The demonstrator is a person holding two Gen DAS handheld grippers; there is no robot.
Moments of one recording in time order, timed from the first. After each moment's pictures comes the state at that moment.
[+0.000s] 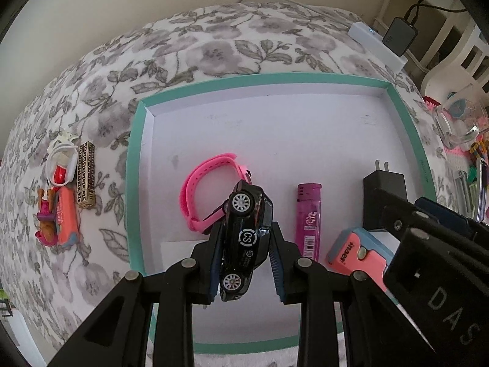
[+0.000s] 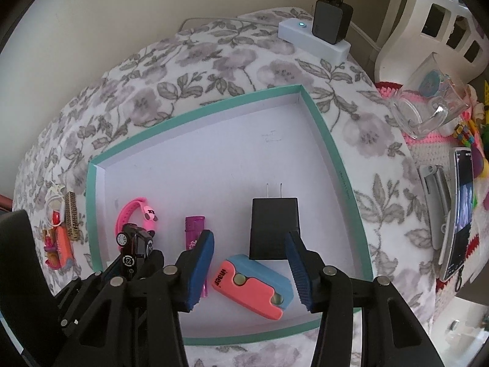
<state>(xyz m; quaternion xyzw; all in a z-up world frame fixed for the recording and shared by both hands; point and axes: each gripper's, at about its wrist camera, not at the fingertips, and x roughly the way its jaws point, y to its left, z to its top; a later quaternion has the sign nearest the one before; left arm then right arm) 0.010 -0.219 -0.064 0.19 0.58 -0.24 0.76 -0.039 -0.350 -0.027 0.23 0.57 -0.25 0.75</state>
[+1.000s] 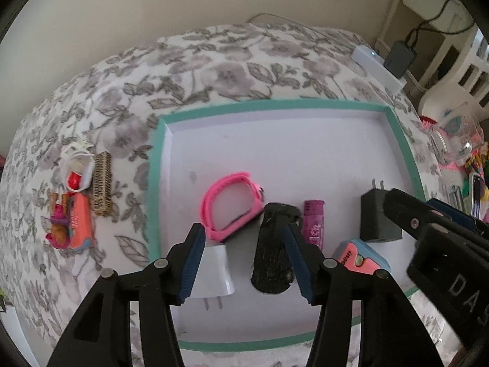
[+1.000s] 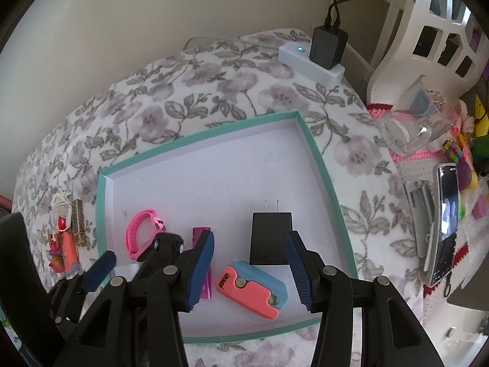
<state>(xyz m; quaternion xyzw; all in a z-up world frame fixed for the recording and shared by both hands) 0.017 -0.207 -0.040 0.16 0.55 -0.23 0.79 -0.040 -0.344 0.000 0.21 0.54 -0.26 0.77</state>
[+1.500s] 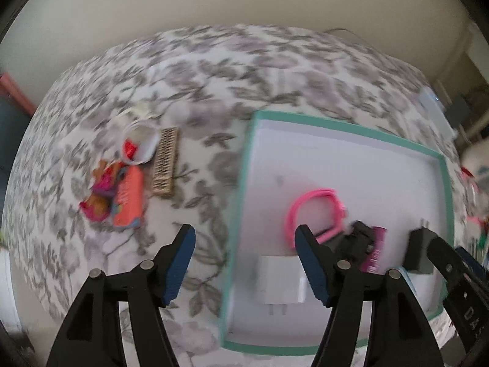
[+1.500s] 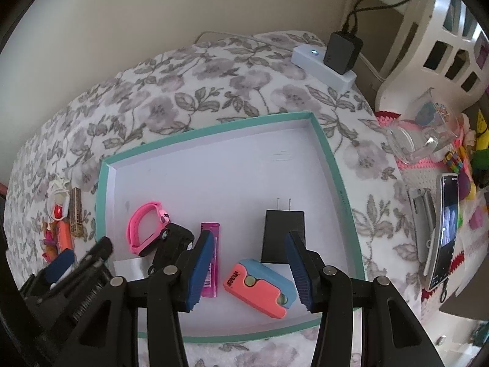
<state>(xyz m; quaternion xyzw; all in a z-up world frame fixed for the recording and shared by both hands) 0.057 -0.147 -0.039 0.10 0.58 -0.11 0.80 -0.028 -0.327 -0.004 0.17 0.56 -0.26 0.77</state>
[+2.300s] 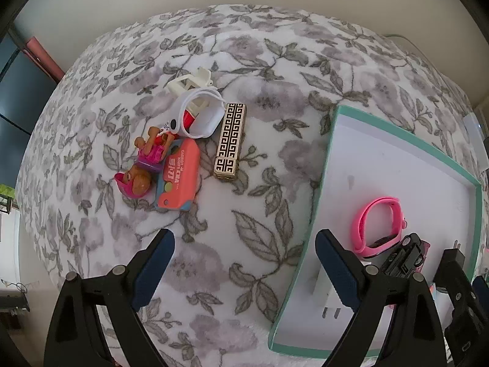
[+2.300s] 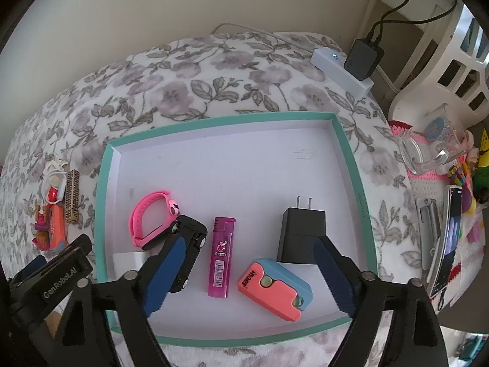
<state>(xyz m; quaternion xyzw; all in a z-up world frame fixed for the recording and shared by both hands) 0.075 -0.105 -0.053 0.08 0.60 -0.03 0.79 -0.017 -0.310 -0.015 0.14 0.57 -0.25 0.77</state>
